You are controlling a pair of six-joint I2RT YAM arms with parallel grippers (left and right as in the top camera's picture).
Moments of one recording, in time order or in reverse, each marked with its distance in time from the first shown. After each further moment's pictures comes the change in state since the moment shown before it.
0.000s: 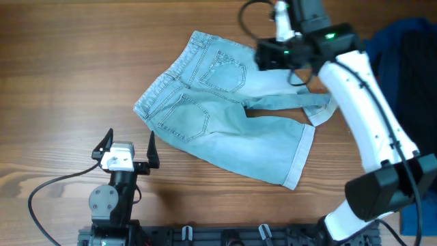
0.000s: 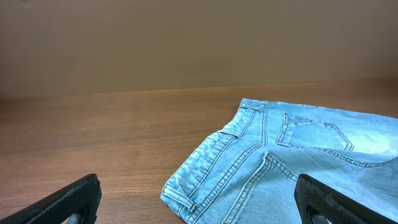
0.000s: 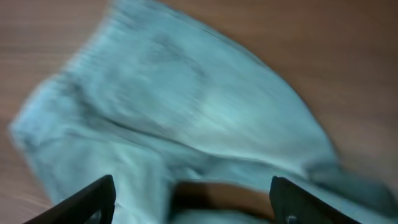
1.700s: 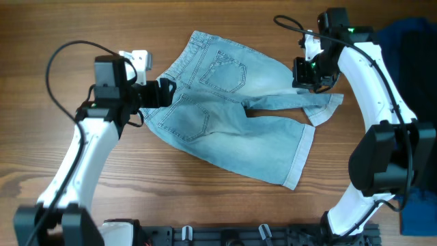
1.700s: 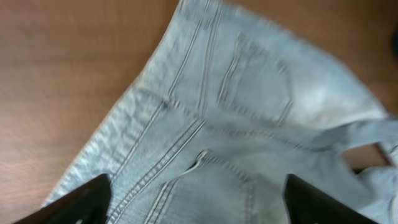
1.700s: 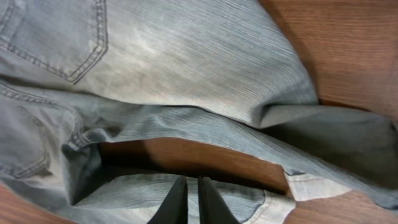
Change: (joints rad) left arm 0.002 1.445 0.959 -0.312 0.340 -0.127; right arm -0.188 0.138 -0.115 -0.087 -0.120 -0.122
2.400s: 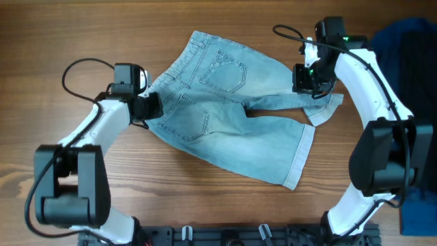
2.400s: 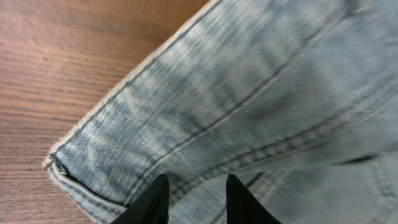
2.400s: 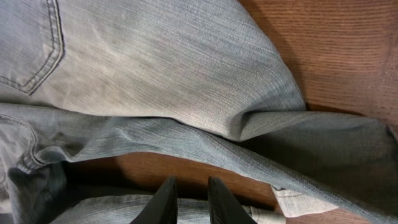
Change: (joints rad) left arm 0.001 0.282 0.000 -0.056 -0.216 -0.134; right arm -0.004 0.000 -0.112 0.119 0.048 0.015
